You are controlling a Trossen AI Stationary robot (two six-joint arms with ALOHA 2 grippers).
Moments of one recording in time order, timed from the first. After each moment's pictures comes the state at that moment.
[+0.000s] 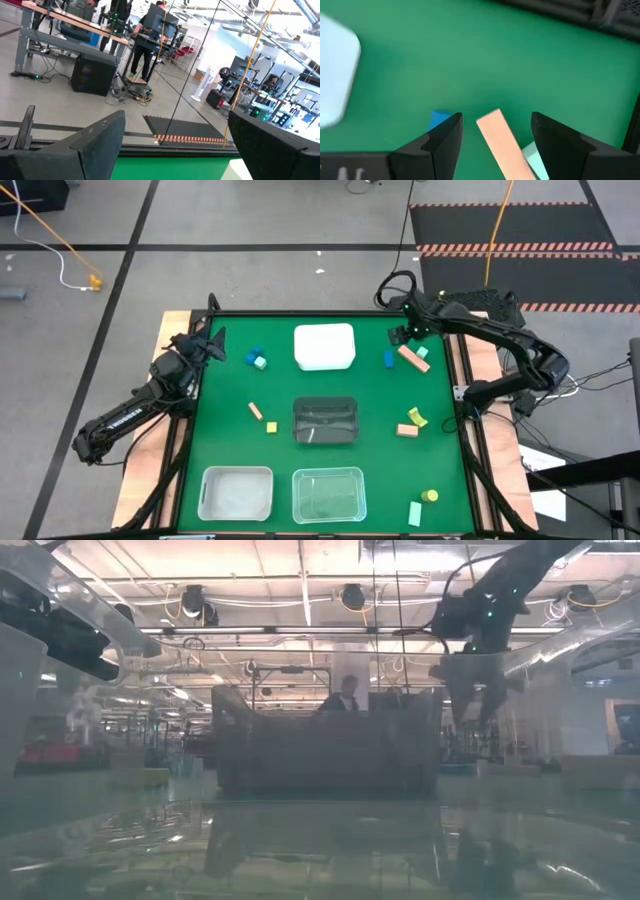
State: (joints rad) left arm 0.63 0.01 0.01 0.08 -0.47 -0.37; right arm -0.81 1.37 0.90 -0.72 0.11 0.44
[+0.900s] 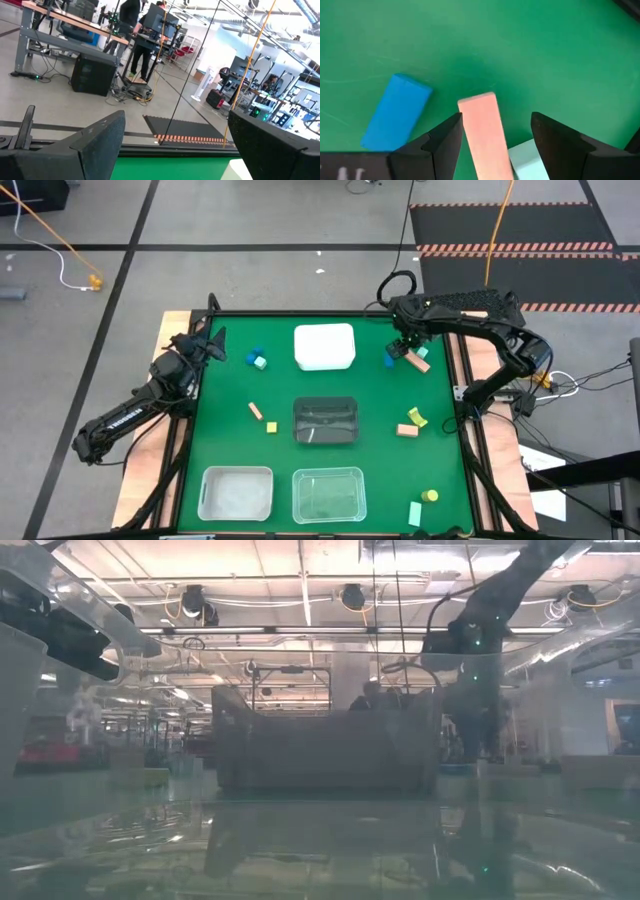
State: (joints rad) left arm 0.63 0.01 0.01 0.08 -0.47 -0.37; right arm -0.78 1.54 0.88 -0.73 0.15 0.21
